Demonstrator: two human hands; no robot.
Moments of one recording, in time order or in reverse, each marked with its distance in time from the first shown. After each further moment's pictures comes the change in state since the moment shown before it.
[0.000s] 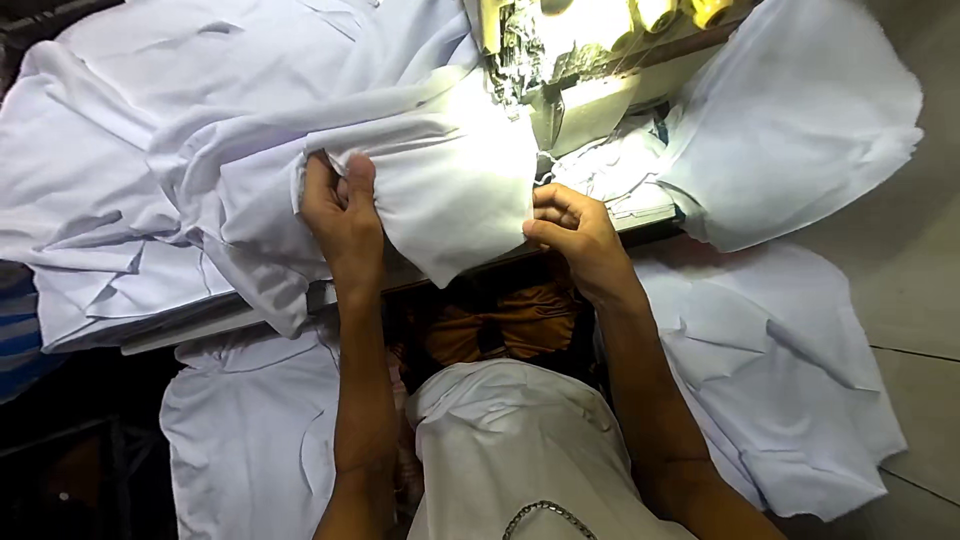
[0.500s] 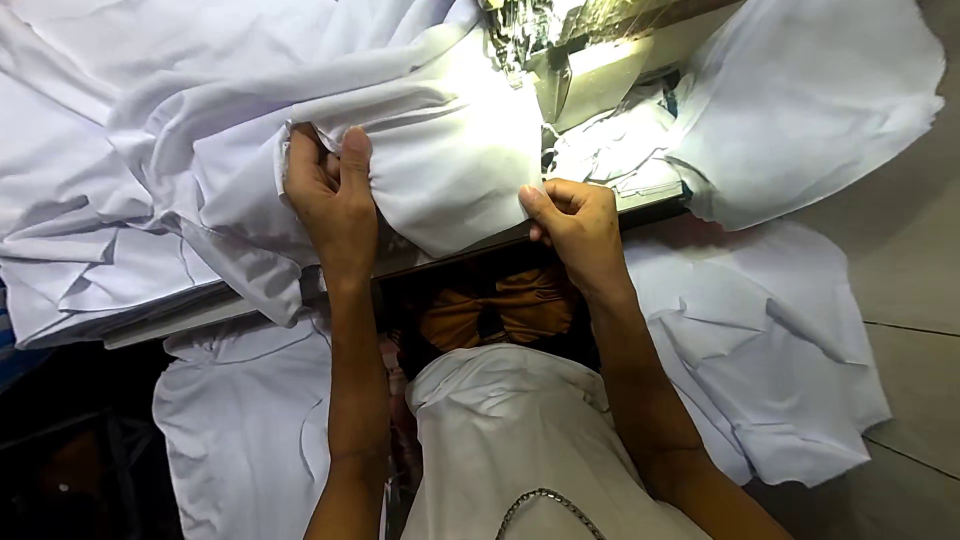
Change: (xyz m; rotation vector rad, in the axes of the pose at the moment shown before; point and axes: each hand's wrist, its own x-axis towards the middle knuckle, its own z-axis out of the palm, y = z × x) left_hand 0.003 -0.006 -0.004 0.031 -0.049 0.055; right_hand -0.014 0.006 0.016 -0.179 0.219 0.025
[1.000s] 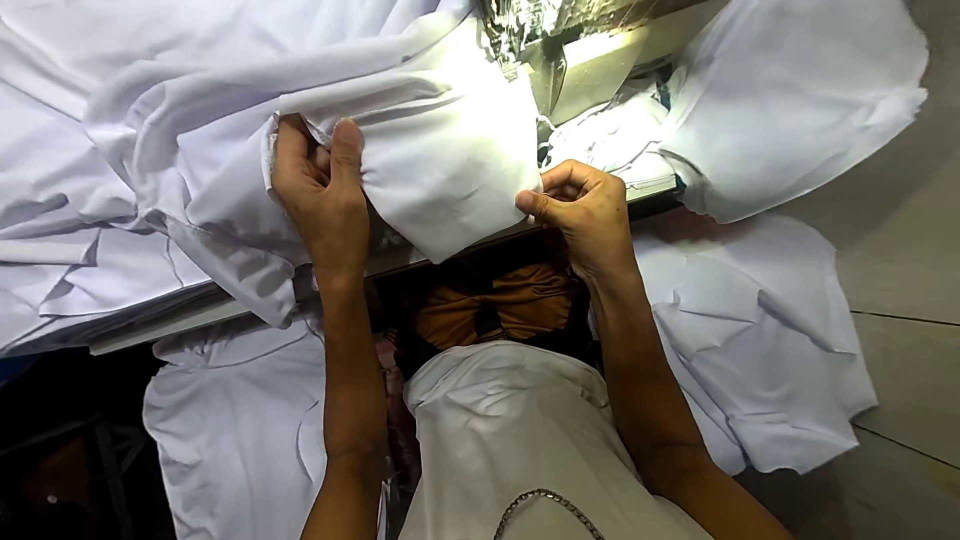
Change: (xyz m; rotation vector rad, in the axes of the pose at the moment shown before) left_hand 0.002 0.000 -0.001 -0.044 -0.019 -0.010; right_hand 0.008 0.002 -0.006 0.138 0.026 -0.062
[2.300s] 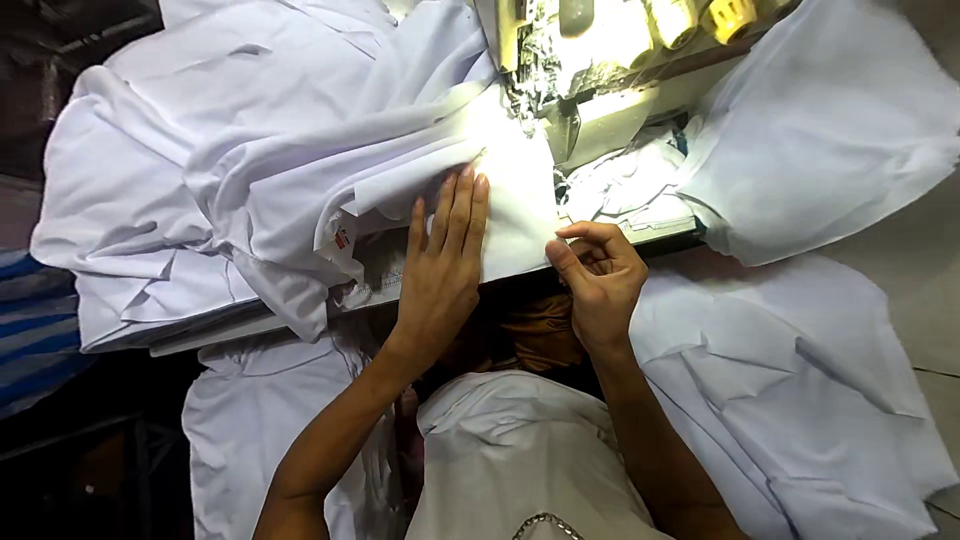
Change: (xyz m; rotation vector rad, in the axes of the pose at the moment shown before) left_hand -0.055 0.039 0.030 0.973 -0.541 0.503; right_hand -0.018 0.018 0.017 0.099 0.219 -0.252
